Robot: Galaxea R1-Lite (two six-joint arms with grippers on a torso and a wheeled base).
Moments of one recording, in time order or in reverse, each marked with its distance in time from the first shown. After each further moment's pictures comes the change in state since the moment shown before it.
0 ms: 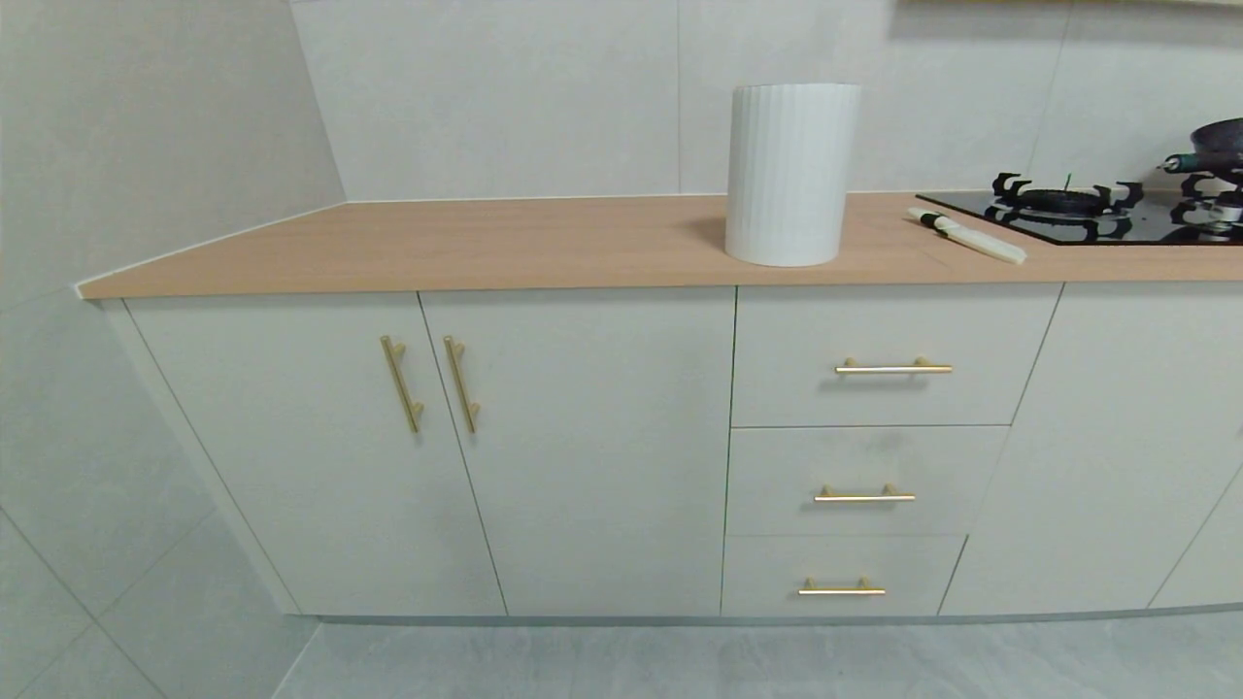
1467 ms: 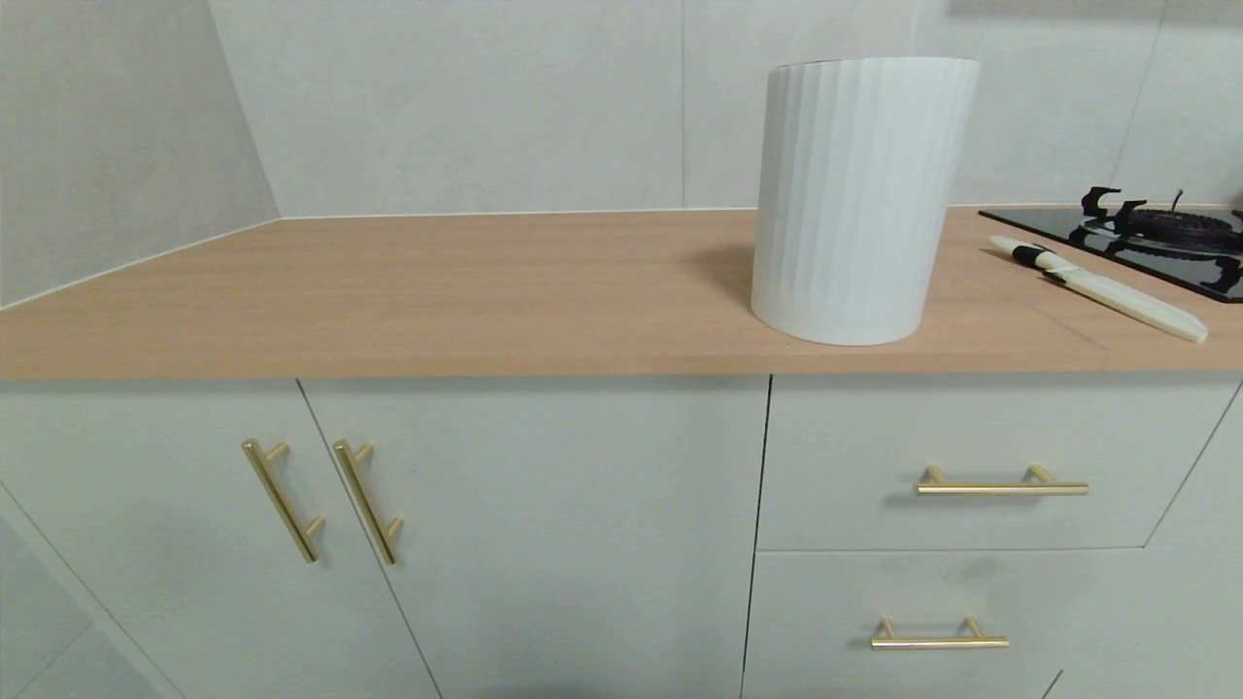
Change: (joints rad) left arm 0.000 0.000 0.000 0.000 0.000 0.000; right arm 0.000 0.001 0.000 0.001 0.004 0.000
